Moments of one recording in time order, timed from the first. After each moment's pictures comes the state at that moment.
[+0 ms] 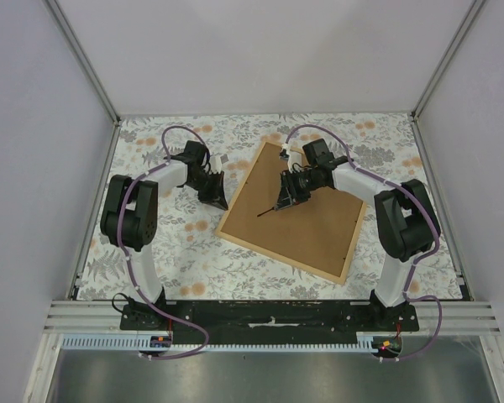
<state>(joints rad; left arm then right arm) -0.25 1.94 1.27 -0.58 0.52 -0.07 0.41 1.86 1.26 -0.45 -0.69 0.10</state>
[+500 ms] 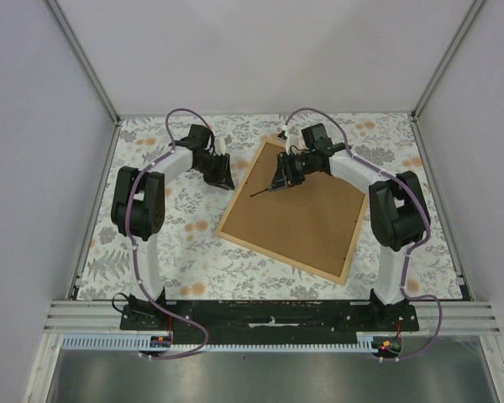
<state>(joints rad) -0.25 2.05 1.49 -0.57 0.50 -0.09 0.39 1.94 1.42 -0.44 -0.74 0.13</state>
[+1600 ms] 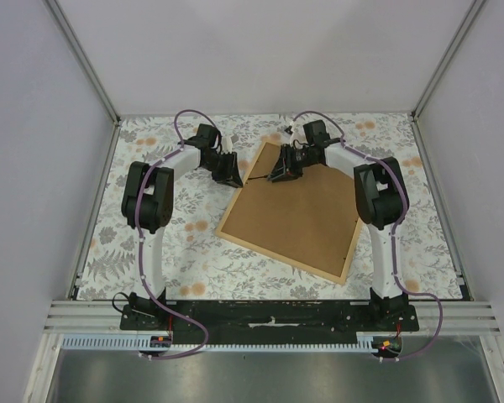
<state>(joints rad) -0.27 2.19 1.60 -0.52 0.55 -0.14 0.31 2.26 1.69 -0.38 -0.81 0.38</state>
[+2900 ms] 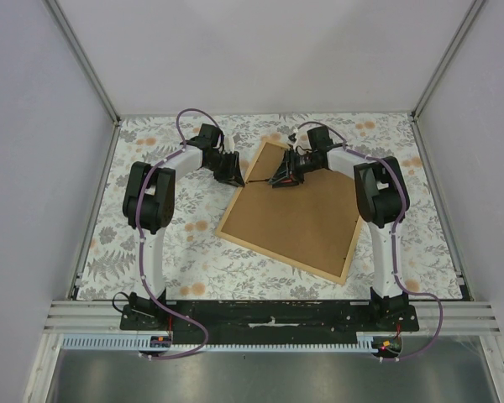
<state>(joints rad) -0.29 2.19 1.60 -0.50 0.53 -0.15 0.28 2.28 1.61 -0.34 -0.95 0.50</state>
